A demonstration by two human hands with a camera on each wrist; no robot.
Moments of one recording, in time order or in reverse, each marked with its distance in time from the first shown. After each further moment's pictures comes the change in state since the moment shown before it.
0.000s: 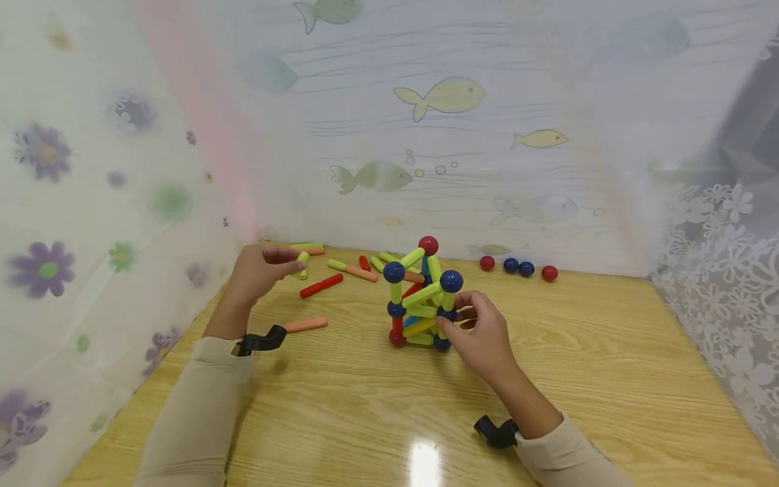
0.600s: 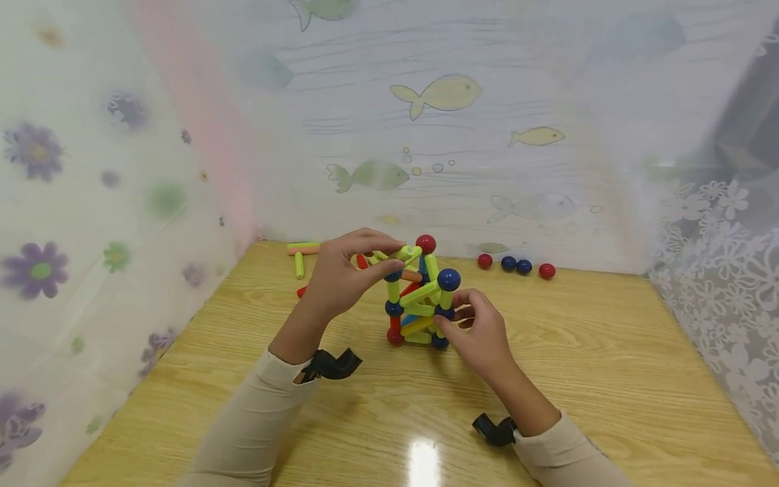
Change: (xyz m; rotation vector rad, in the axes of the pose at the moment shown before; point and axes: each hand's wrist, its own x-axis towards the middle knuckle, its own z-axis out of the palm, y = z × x) left_hand -0.050 0.148 0.106 -0.148 -0.008 0.722; right_hand 0.000 -0.001 -0.001 0.005 -0.008 -0.009
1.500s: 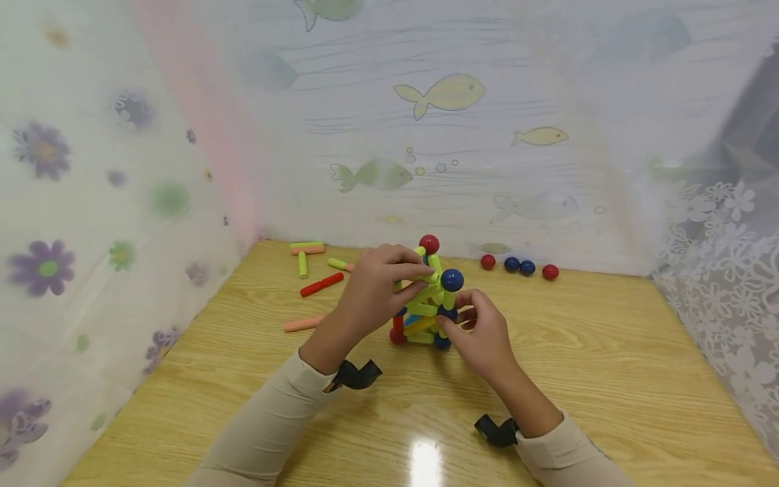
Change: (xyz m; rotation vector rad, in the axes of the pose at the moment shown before) left_hand -0.007 -0.002 0.039 0.609 -0.056 0.231; right_hand -0.001 0.001 0.000 -0.018 0.000 -0.027
